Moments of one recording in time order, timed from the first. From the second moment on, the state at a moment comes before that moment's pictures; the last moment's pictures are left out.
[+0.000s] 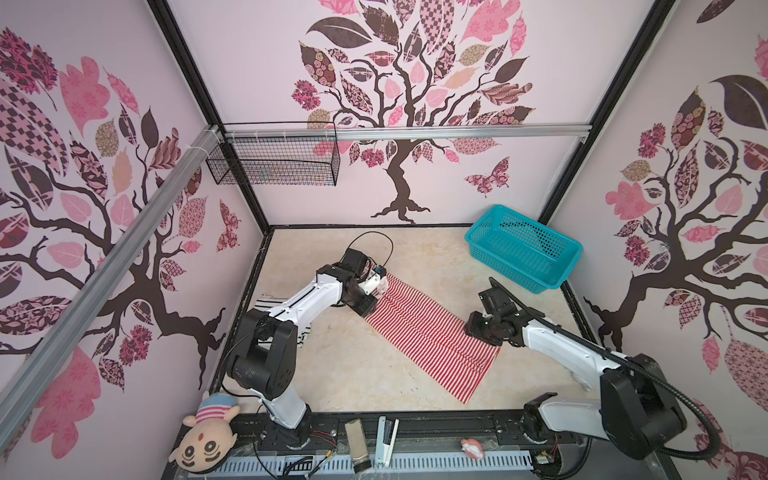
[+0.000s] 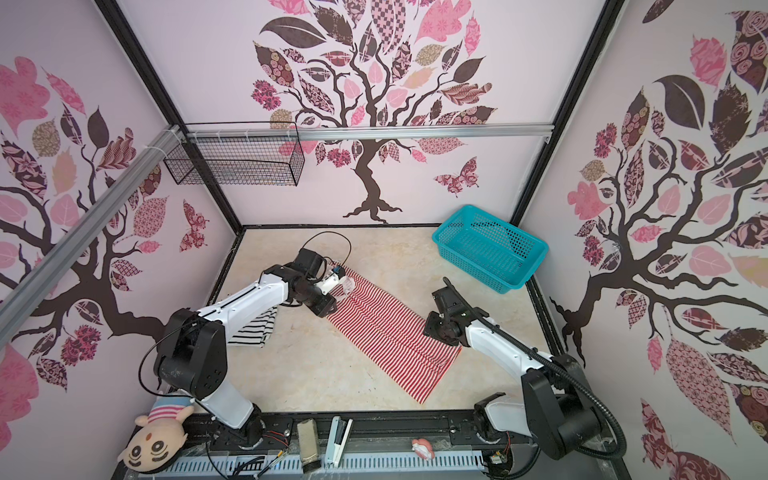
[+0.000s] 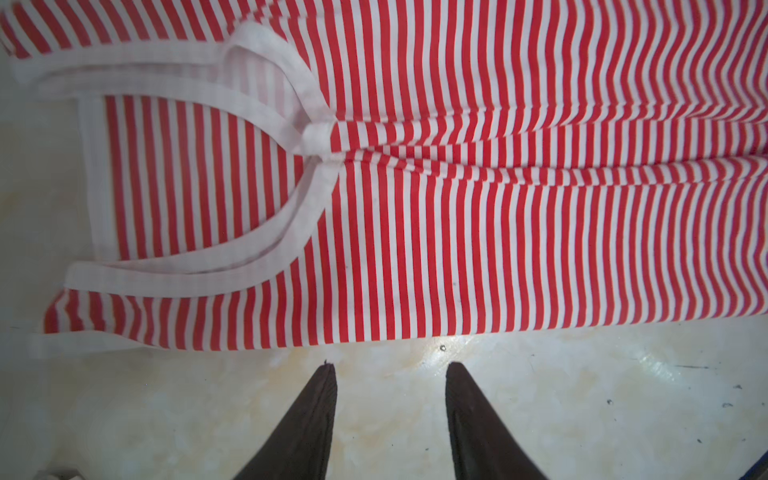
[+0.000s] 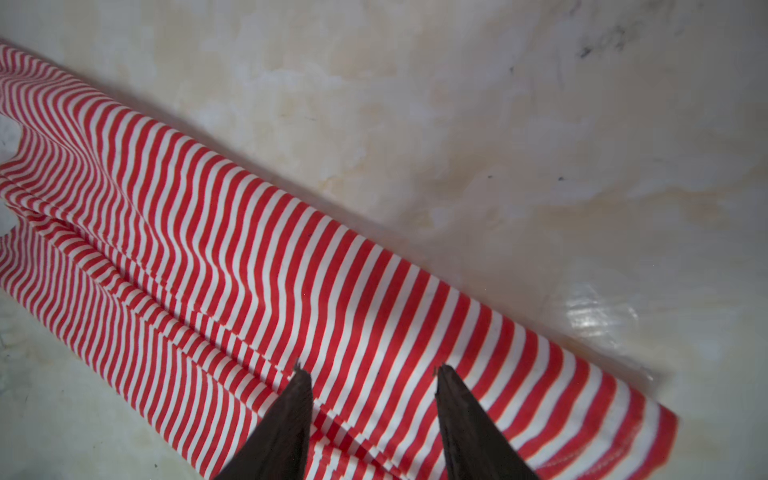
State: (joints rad) left arm -0.40 1.67 1.19 -0.76 0.19 0.35; right arm 0.39 1.30 0.67 -0.48 -0.08 0.75
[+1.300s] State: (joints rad) left arm -0.42 2.27 1.81 -0.87 0.08 0.36; right arm 0.65 1.29 0.53 -0.33 -0.02 0.92
